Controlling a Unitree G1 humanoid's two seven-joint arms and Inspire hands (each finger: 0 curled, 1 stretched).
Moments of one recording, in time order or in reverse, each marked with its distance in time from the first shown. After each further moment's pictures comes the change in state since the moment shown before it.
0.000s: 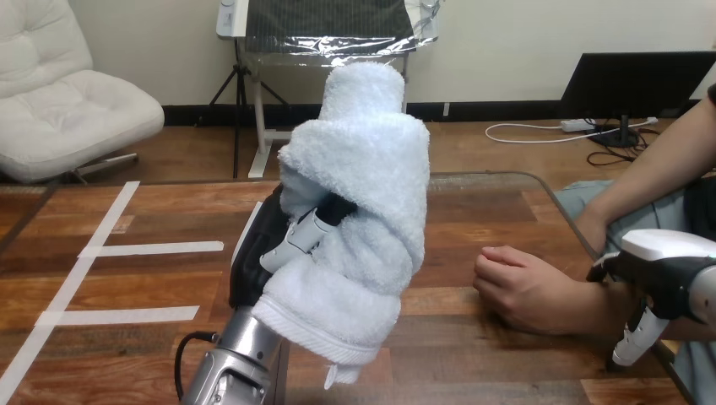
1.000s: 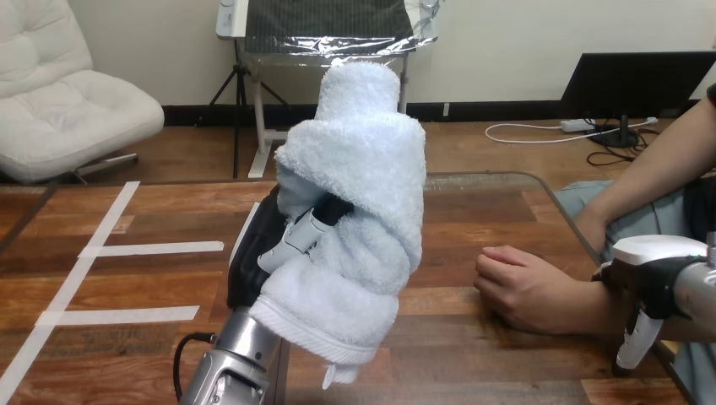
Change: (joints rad) left arm 0.002 0.000 0.006 0.000 -0.004 0.000 -0.003; right arm -0.112 0.000 0.110 0.183 -0.065 -0.078 -0.010
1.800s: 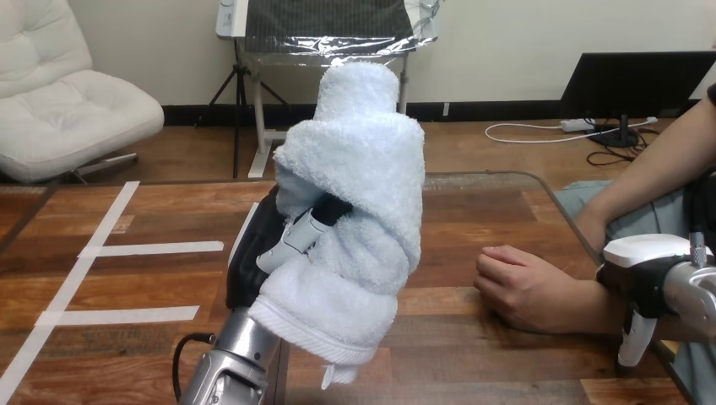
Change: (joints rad) left arm 0.001 0.000 0.005 0.000 0.001 0.000 -0.002; right arm -0.059 0.009 0.061 0.153 -0.002 -0.082 -0.120
